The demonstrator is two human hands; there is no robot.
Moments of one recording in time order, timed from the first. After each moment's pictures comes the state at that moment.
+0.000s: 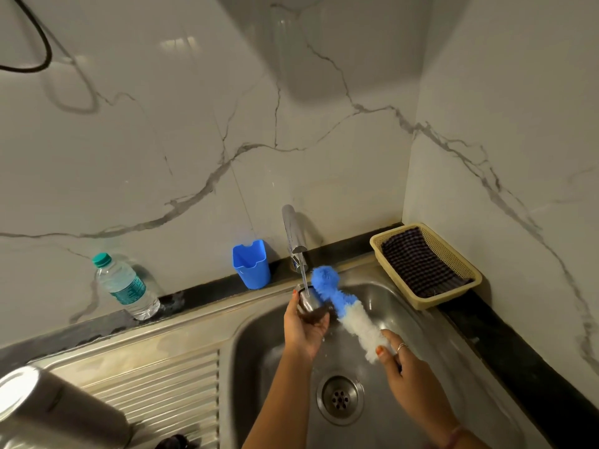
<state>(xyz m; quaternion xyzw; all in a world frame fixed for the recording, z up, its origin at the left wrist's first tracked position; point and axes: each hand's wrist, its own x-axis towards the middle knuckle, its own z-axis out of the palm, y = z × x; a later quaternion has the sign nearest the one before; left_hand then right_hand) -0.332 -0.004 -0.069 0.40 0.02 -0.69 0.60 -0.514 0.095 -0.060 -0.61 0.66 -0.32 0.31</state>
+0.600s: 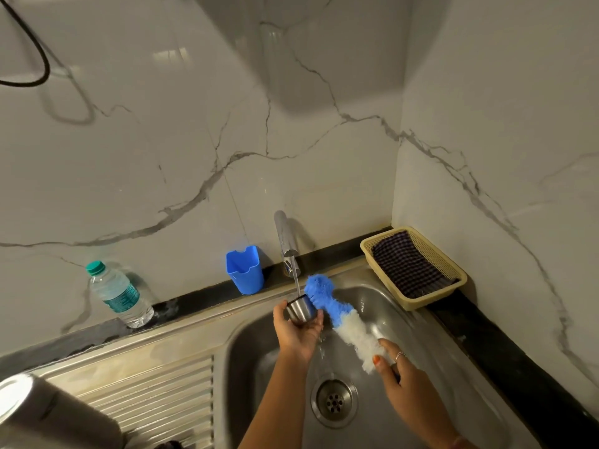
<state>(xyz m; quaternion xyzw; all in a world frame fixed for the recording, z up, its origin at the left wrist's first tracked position) -0.336 -0.001 -0.064 0.37 0.06 -0.69 0.62 -0.521 0.112 -0.058 -0.59 0.66 -0.32 0.33</state>
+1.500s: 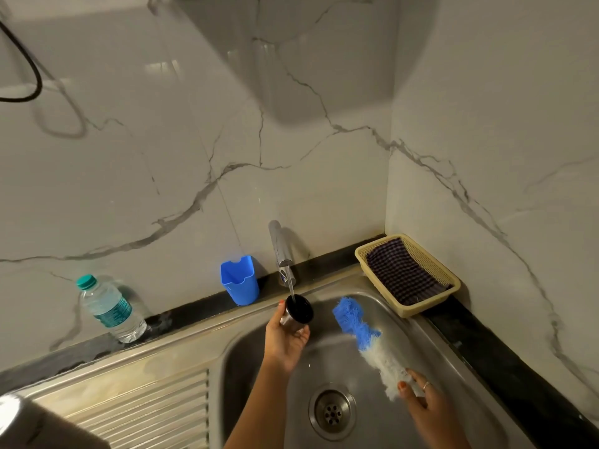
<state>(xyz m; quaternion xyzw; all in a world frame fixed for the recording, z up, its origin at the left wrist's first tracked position) -0.315 -0.004 -0.060 0.39 -0.05 -0.70 0.59 -0.548 0.121 -0.092 -0.41 0.72 -0.37 0.43</state>
